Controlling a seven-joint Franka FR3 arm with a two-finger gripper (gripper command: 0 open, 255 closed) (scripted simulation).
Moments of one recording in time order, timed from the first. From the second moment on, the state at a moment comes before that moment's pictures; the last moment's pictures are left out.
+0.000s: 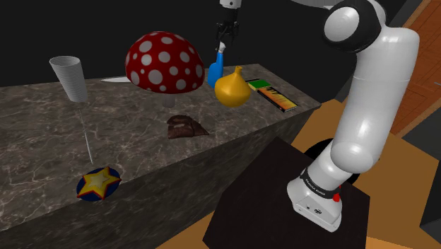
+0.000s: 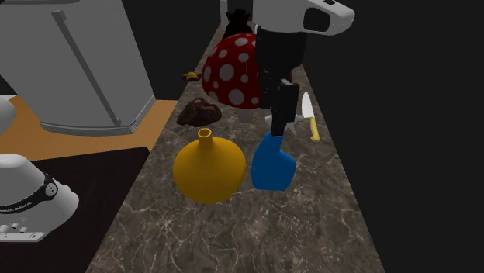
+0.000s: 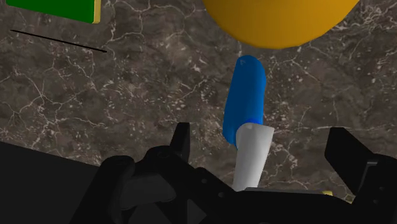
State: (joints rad) arm -0.10 0.37 -0.08 -1.31 -0.04 1.66 -0.11
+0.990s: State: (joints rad) arm -0.10 0.37 -0.08 -1.33 -0.04 1.68 -0.11
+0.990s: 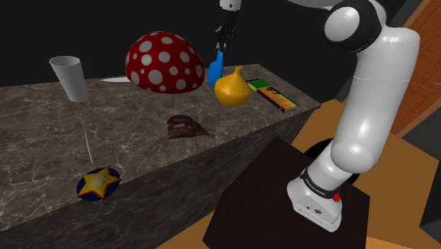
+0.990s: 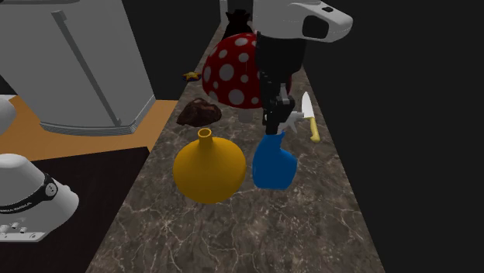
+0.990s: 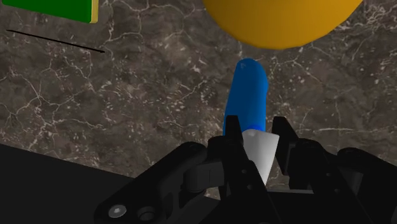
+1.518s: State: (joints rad) arm -0.10 0.39 -0.08 -1.19 -0.04 1.56 -0.12
